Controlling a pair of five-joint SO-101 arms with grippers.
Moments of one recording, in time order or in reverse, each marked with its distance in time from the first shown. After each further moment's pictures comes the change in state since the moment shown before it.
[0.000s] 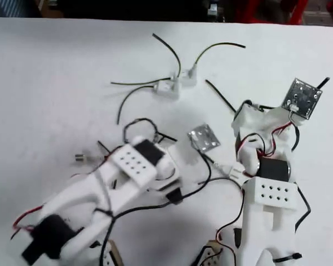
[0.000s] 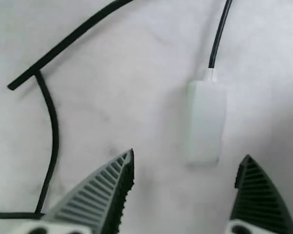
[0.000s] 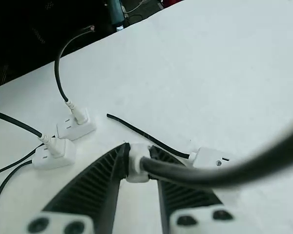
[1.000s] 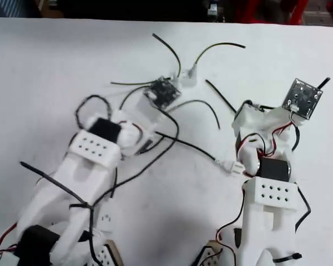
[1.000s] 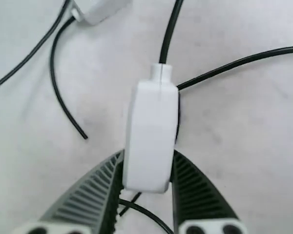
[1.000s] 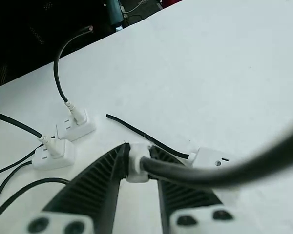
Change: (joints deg) left arm -20.3 -7.8 -2.4 -6.2 -4.6; right arm 0.2 0.0 0.0 0.0 -0.1
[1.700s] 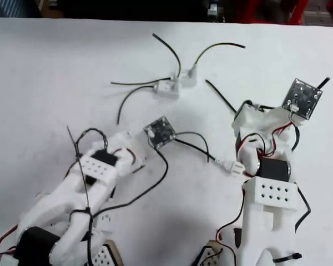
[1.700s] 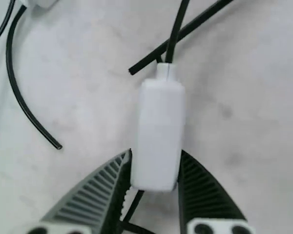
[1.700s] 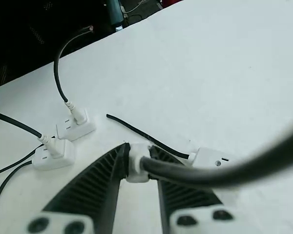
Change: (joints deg) left arm -1.4 -1.1 27.4 -29.0 -15.2; right arm 0.0 0.0 0.0 0.0 0.0
